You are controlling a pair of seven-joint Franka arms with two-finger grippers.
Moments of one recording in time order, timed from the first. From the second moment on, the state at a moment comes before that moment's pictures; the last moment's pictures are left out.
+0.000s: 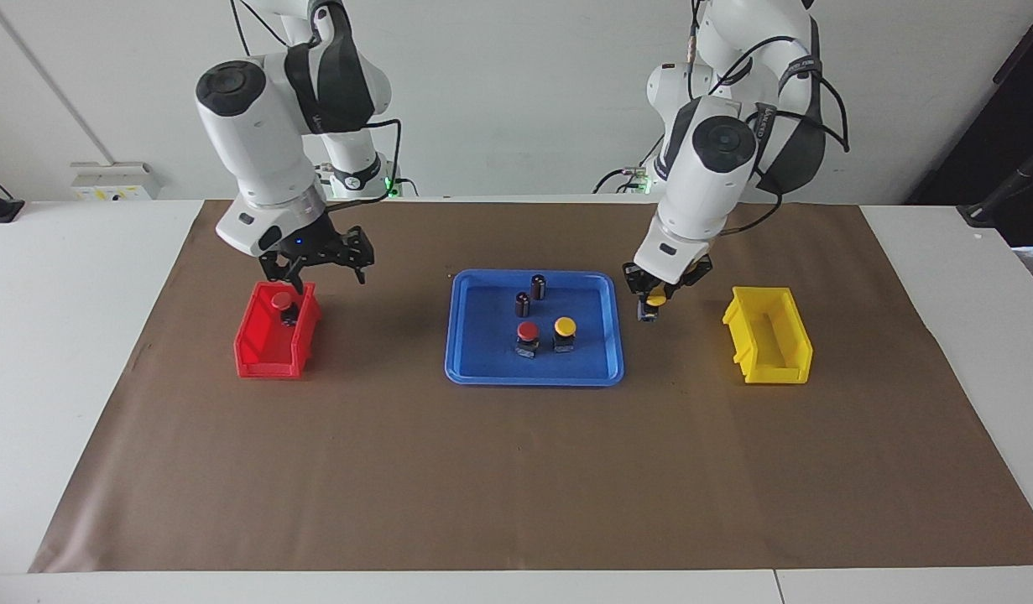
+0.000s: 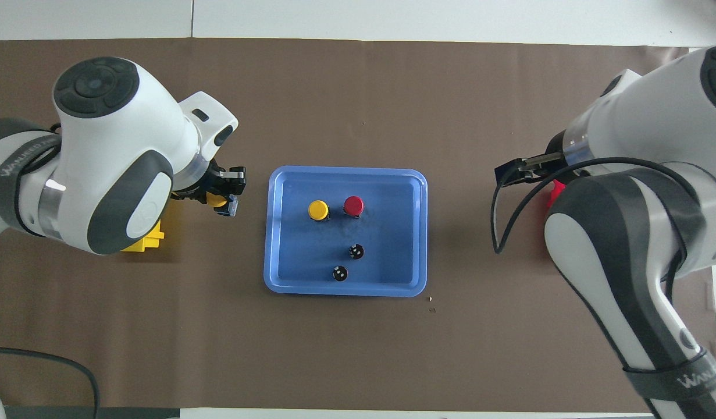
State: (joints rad) left arm -0.26 0.14 -0.12 -1.74 0.01 1.74 -0.34; right arm -0.02 0.09 0.32 -1.72 0.01 1.83 0.22
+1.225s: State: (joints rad) left arm 0.11 0.01 -0.11 -2.20 0.02 2.13 0.10; right arm 0.35 0.48 0.32 -1.65 -0.19 2.13 0.72
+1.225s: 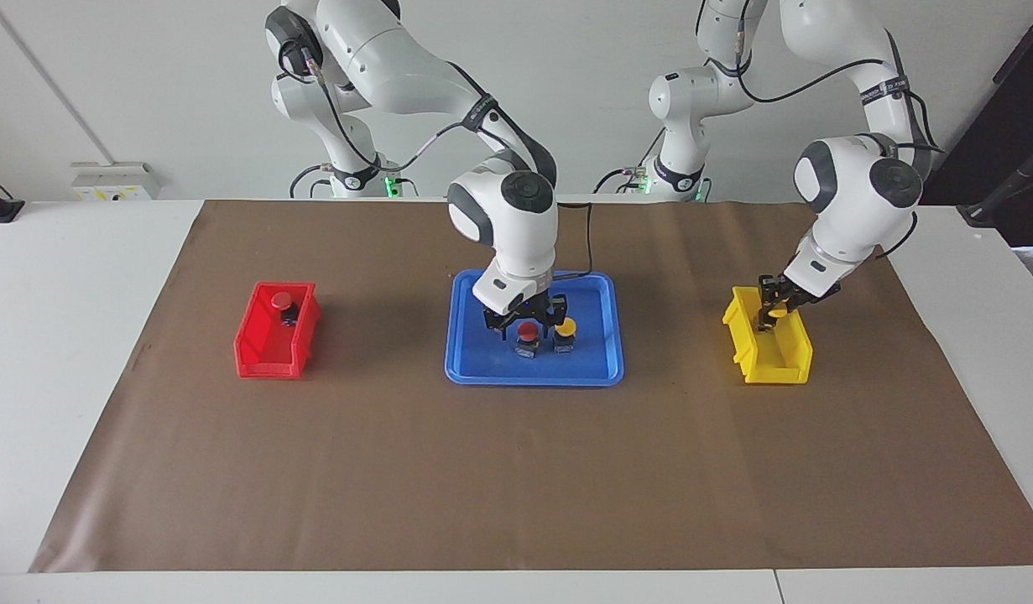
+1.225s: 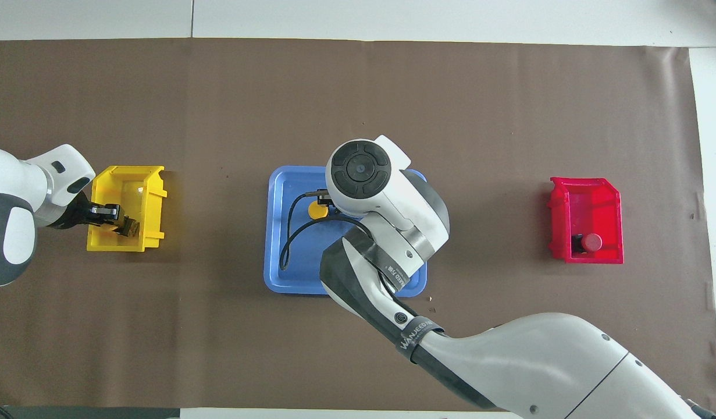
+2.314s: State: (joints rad) left arm -0.04 0.00 -0.14 -1.87 0.01 1.86 -0.06; right arm 0.12 0.26 0.31 -1.63 -0.21 1.82 0.31
